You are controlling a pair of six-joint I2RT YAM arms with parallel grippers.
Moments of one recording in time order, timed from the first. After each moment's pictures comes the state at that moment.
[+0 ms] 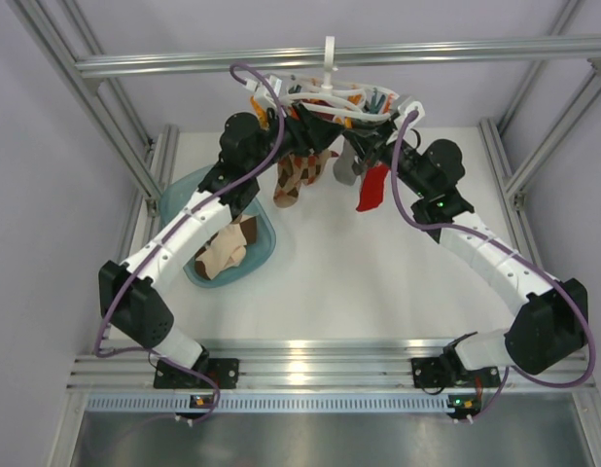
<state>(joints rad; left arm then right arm) -0.54 1.57 1.50 0.18 0.30 -0.71 0.46 1.36 1.15 0.53 -0.35 0.01</state>
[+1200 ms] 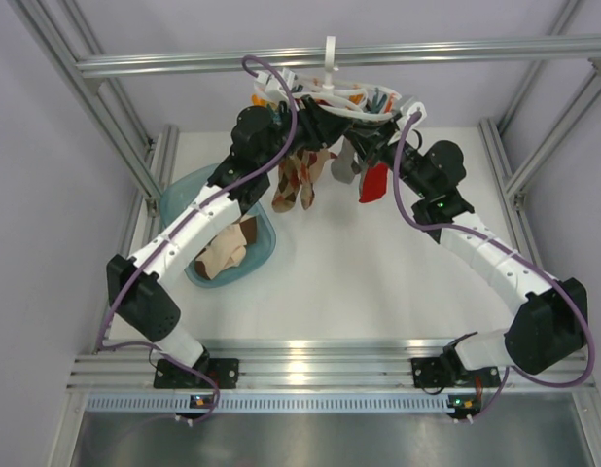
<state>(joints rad) -0.59 1.61 1.60 0.14 0.23 -0.67 0.45 1.36 1.13 0.56 -0.36 0.03</state>
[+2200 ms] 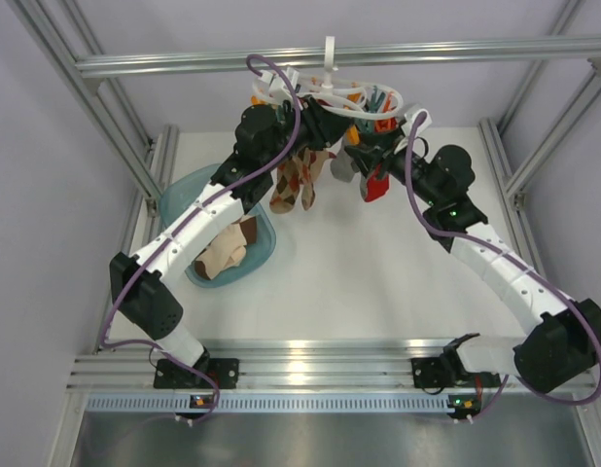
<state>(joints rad) -0.60 1.63 1.63 0.12 0.22 -0.68 0.44 1.26 1.10 0.37 -0.37 0.05</state>
